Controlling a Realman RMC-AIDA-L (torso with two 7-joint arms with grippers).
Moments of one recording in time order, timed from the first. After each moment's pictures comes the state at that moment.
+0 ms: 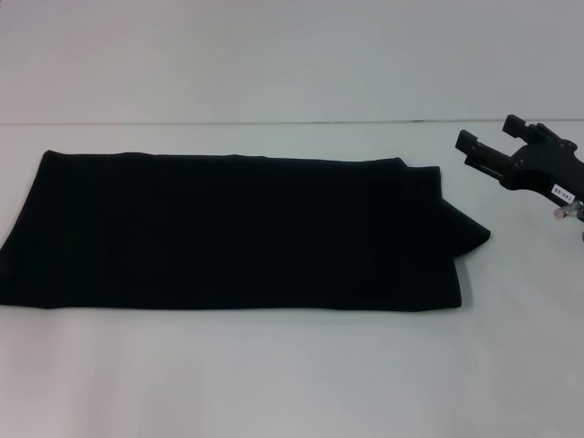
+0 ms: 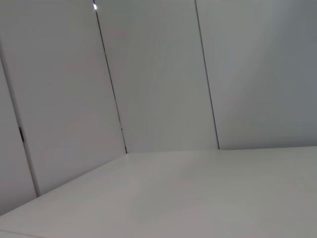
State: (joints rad) left arm -0.47 -1.97 0.51 0.95 2.62 1.29 -2.72; right arm 0.59 2.09 -0.53 -0.35 -1.54 -1.11 1.01
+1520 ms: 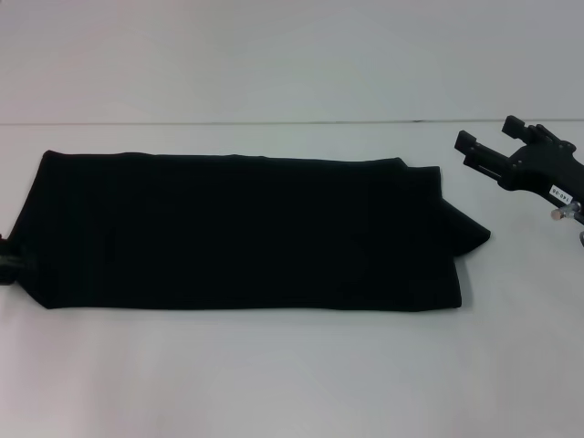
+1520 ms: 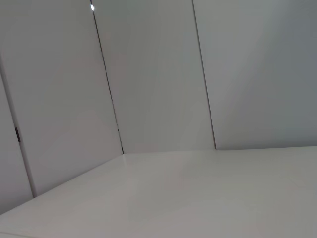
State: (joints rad) left arm -0.56 -1.96 0.50 0.83 2.62 1.28 -2.66; right arm 0.59 2.09 -0.52 -0.33 -1.54 -1.10 0.99
